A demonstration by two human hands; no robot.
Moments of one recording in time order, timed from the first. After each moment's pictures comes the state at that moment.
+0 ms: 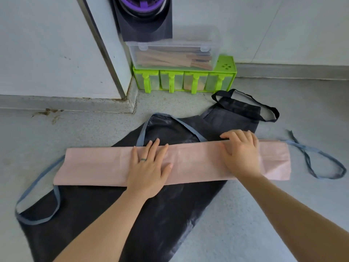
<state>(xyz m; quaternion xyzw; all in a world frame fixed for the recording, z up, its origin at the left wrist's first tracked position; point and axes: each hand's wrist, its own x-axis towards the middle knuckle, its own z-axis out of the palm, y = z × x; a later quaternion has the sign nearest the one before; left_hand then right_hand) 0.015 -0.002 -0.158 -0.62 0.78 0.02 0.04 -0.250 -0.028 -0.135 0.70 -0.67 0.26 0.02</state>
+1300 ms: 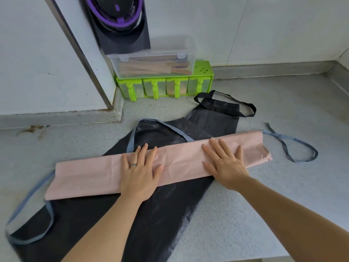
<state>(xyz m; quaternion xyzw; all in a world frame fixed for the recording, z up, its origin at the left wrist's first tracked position) 0.011 0.001 -0.153 -0.64 0.77 0.04 0.04 -0.261 0.014 -0.145 0.73 -0.67 -0.07 -0.12</state>
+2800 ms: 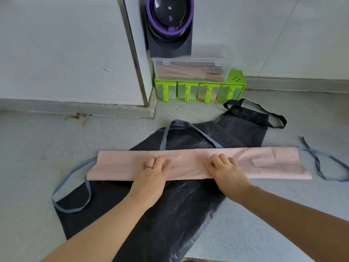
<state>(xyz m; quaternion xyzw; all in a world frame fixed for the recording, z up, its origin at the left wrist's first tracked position) 0.060 0.038 -0.118 -0.55 0.84 -0.03 0.00 -0.188 0.023 -0.122 0.85 -0.52 -0.02 0.07</state>
